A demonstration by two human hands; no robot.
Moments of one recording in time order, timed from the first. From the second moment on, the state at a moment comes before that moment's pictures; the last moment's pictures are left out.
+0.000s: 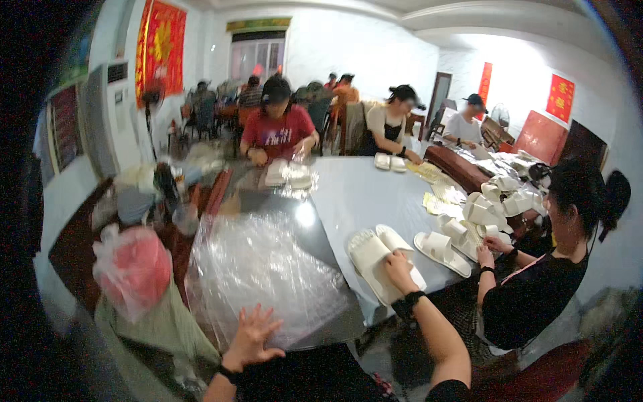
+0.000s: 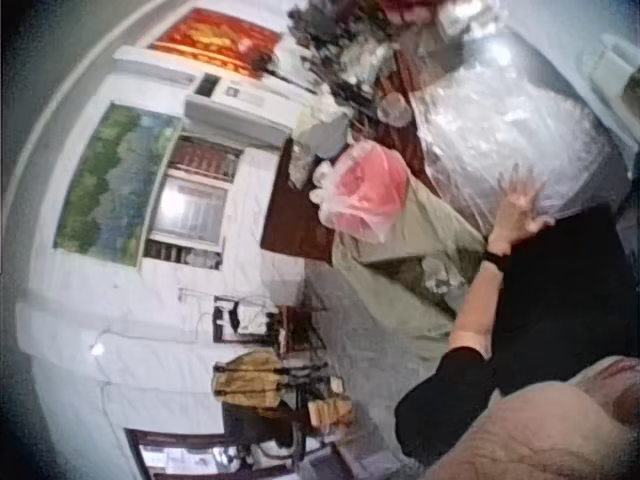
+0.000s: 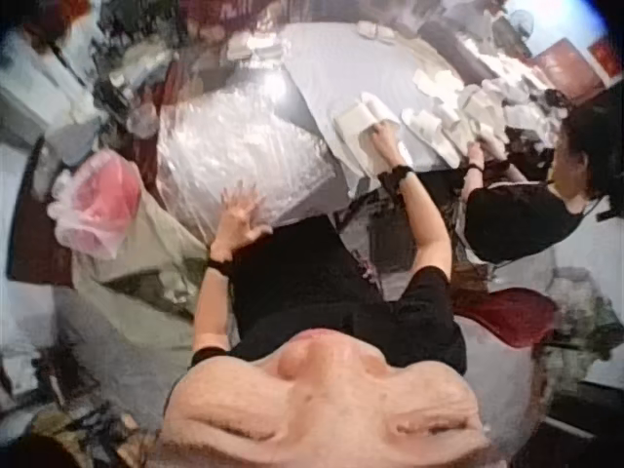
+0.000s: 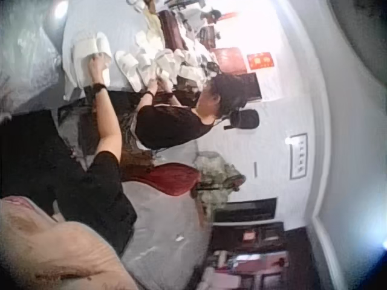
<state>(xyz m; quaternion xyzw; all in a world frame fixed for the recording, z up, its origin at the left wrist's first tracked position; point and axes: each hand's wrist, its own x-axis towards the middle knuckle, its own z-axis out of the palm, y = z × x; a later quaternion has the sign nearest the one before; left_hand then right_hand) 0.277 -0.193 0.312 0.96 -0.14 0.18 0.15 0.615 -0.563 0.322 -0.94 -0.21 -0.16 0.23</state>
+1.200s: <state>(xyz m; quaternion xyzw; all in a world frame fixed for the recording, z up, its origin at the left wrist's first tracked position) 0.262 -0.230 0.341 0.99 -0.11 0.07 0.10 0.623 -0.590 0.276 -0.97 -0.14 -0.08 0.19</state>
